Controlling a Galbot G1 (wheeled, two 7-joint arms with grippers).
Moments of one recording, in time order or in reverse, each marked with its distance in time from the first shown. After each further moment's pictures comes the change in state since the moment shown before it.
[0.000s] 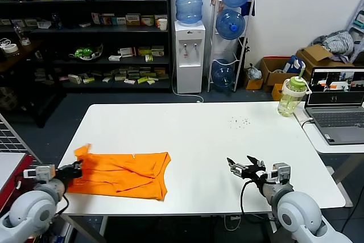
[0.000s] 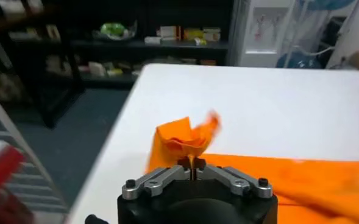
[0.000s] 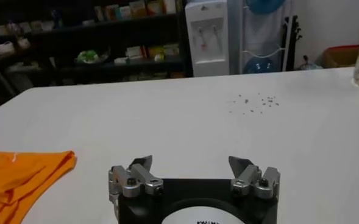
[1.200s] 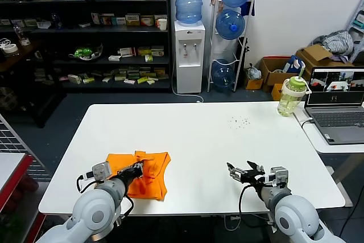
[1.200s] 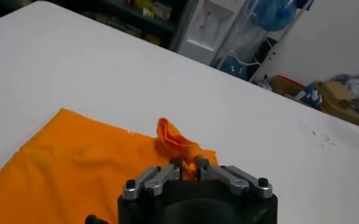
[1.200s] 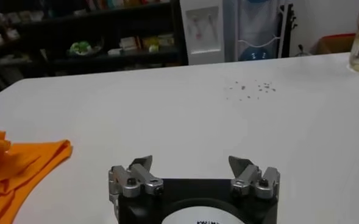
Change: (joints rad) left arm -0.230 -0.314 0.271 -0.183 -0.161 0.066 -0.270; right arm -0.010 0.020 -0.010 -0.004 -0.005 -0.017 0.027
